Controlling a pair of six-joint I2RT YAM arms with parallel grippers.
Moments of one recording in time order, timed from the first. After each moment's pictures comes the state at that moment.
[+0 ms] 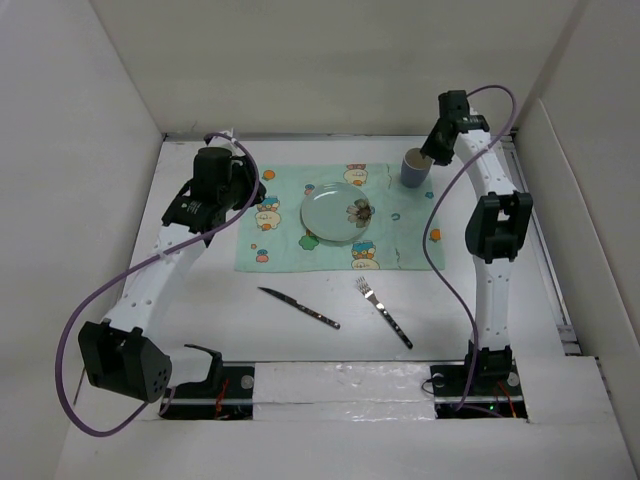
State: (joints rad) left arm -0.28 1.26 1.20 -0.48 -0.01 -0.45; right arm 0.07 2.37 2.33 -0.88 0.17 0.60
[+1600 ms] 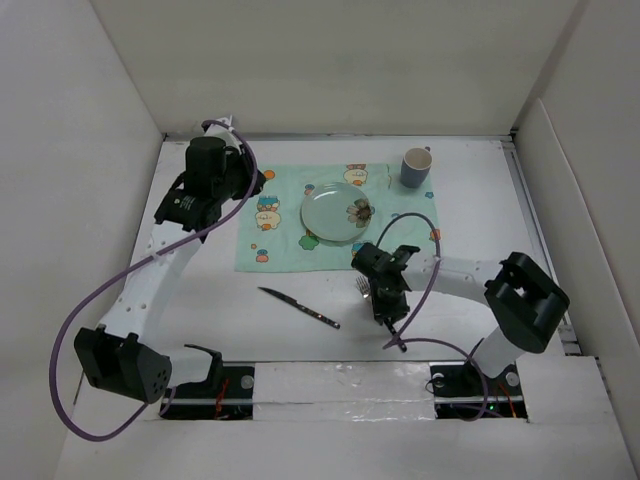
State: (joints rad) left arm -0.28 1.26 1.29 -0.50 0.06 -0.42; right arm 0.84 1.60 0.91 -0.80 0.09 0.80
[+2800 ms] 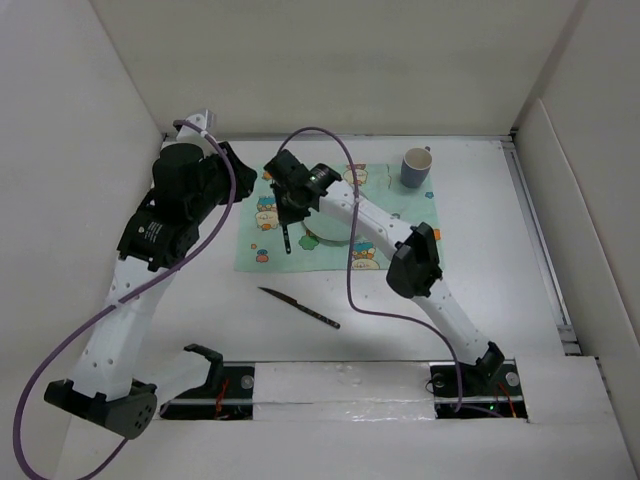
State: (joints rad) left arm -0.36 1.07 1.43 -0.66 -0.04 -0.47; right arm 0.86 2.47 2.53 -1.01 0.11 0.57
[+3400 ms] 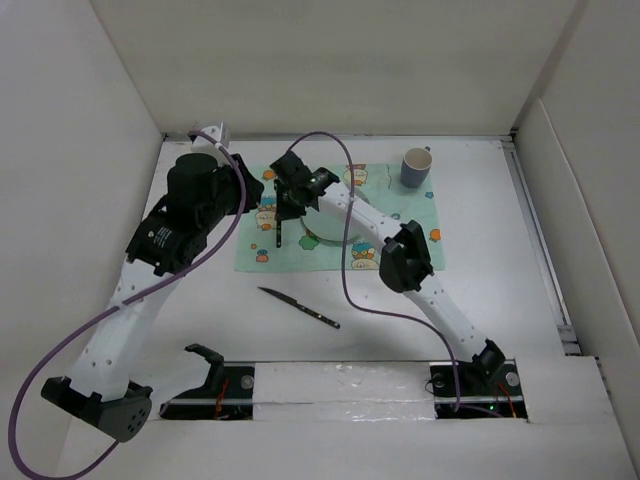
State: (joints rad) left arm -0.44 1.06 1.37 -0.69 -0.10 -0.45; right arm 0.79 2.64 2.62 -0.86 0.04 0.69
